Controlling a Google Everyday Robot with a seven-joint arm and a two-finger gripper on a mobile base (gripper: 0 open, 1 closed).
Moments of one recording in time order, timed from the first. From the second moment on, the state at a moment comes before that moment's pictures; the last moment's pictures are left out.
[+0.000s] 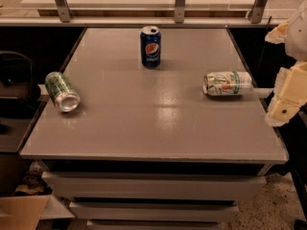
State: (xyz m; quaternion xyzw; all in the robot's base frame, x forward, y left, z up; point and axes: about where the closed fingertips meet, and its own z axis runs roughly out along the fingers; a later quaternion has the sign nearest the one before) arm 0.438 -0.215 0.981 -0.60 0.78 -0.04 0.17
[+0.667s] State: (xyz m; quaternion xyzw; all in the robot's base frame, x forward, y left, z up) arm 0.444 -0.212 0.981 -0.61 0.78 -0.04 0.18
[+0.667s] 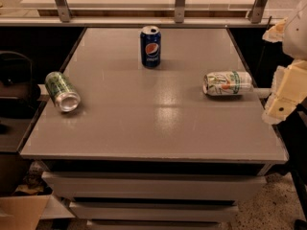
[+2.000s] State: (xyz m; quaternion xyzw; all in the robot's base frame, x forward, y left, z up) arm 0.562 -0.202 0.890 -0.75 0.65 -0.06 0.08
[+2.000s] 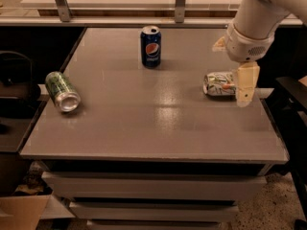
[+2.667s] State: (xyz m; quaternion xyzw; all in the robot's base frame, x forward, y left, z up) arm 0.593 -0.223 0.854 -0.77 0.64 -0.06 0.05
